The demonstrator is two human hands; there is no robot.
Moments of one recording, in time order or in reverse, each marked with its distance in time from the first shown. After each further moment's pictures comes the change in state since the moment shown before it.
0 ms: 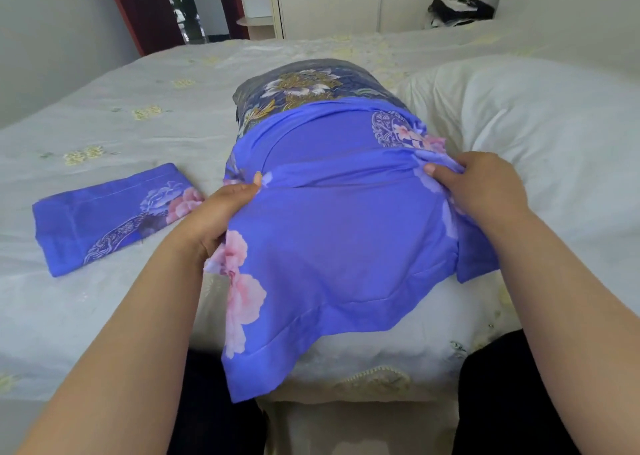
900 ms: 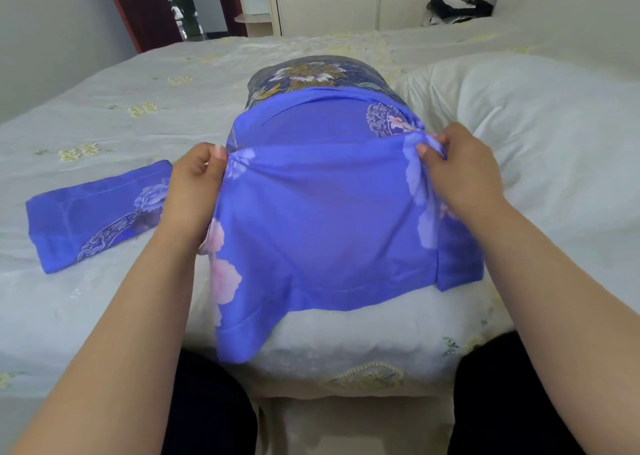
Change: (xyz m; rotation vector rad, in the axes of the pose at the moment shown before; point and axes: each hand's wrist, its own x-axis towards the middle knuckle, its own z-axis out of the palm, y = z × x) left_hand 0.016 0.004 -0.011 0.303 0.356 0.333; right_hand -0.003 -0.025 -0.001 0.180 0.080 -0.053
